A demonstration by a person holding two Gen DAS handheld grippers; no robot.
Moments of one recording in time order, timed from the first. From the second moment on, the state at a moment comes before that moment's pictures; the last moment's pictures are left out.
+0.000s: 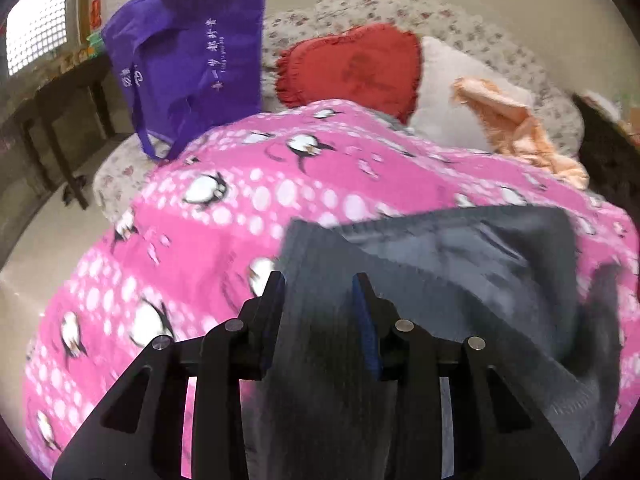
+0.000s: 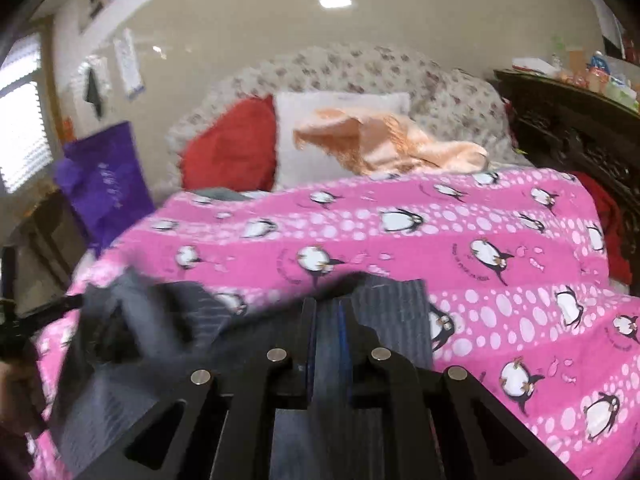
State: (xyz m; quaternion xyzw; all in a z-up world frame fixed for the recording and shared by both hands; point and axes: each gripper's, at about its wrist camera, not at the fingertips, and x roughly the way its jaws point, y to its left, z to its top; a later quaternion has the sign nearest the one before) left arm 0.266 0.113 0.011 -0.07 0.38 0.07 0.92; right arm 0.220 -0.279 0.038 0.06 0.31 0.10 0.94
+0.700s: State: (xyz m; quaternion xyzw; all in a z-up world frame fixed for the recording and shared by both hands) left arm 0.218 0.089 -0.061 -0.04 0.37 0.11 0.92; right arm 0.289 -0.218 -0.026 0.02 0.34 0.11 0.93
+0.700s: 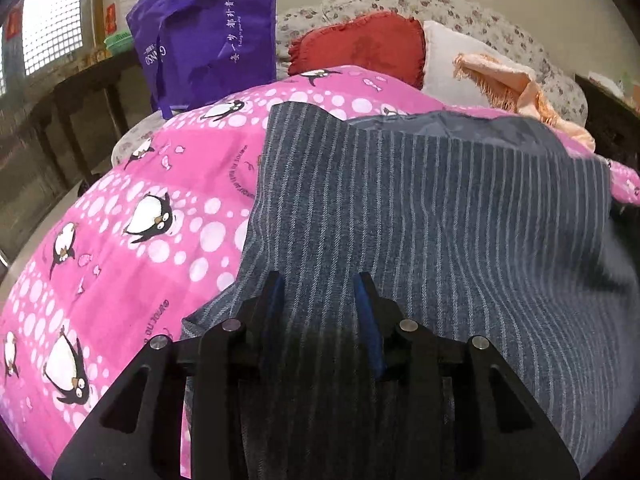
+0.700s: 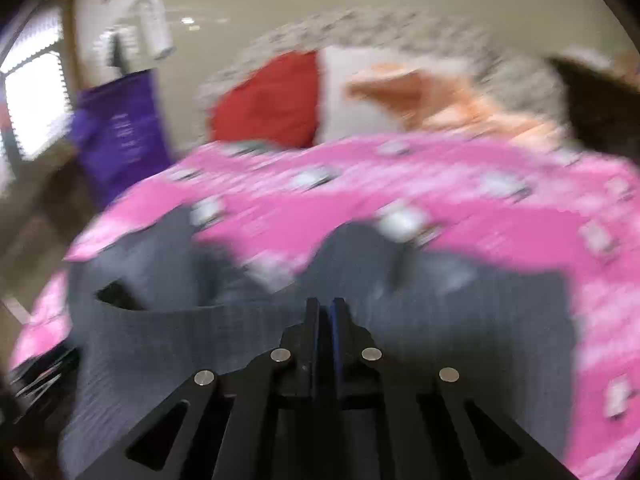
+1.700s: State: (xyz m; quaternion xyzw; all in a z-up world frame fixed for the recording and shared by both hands) left arm 0.222 0.092 -0.066 -0.04 0.38 0.11 0.92; right arm 0.259 -0.248 -0.027 0.03 0.38 0.10 0.92
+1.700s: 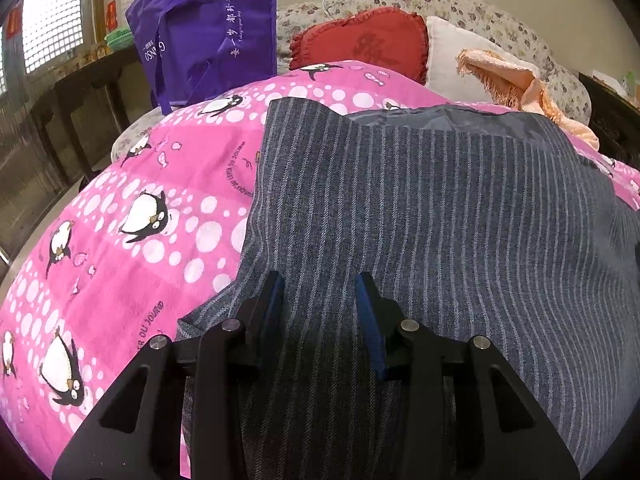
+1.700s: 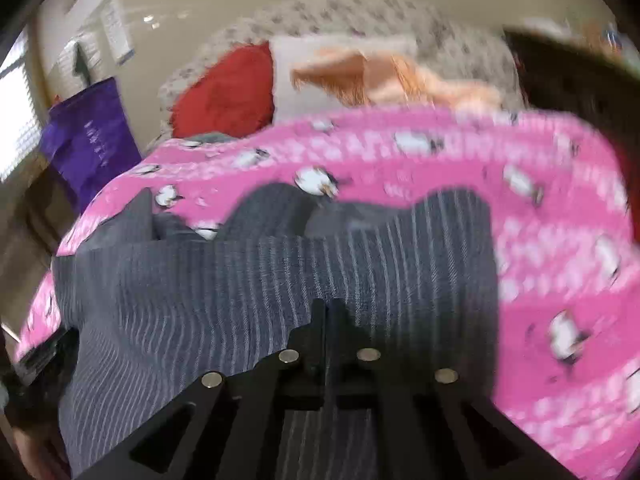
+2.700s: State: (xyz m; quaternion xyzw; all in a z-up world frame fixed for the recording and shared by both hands) left arm 0.220 0.092 -0.067 -0.04 0.38 0.12 0.92; right arm 0.058 -0.172 -0.095 -0.08 0.36 0.15 0.92
